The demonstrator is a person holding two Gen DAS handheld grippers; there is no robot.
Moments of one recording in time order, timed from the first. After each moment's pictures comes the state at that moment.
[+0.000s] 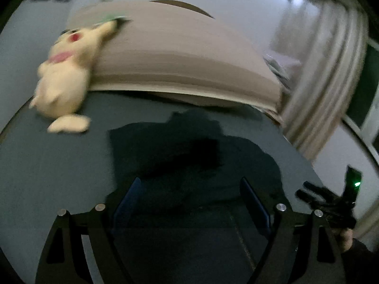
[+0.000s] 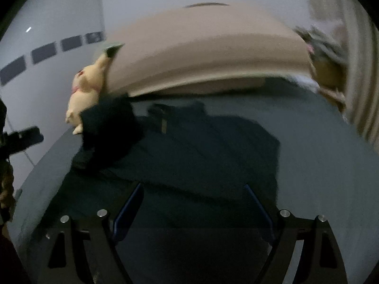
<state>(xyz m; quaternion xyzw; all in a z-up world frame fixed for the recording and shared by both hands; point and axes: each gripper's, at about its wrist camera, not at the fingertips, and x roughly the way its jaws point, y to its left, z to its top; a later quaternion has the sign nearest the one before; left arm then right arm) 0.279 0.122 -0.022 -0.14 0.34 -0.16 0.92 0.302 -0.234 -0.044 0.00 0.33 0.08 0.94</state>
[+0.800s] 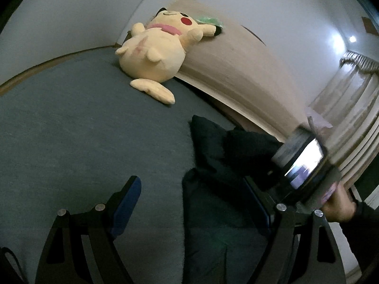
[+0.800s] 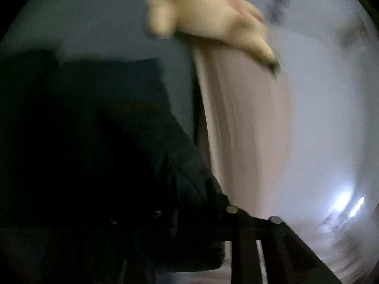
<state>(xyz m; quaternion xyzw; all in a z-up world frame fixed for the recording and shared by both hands) 0.226 0.237 -0.088 -0.30 0.31 -0.07 0.90 0.422 0.074 -0.106 -0.65 0.23 0.03 0.72</state>
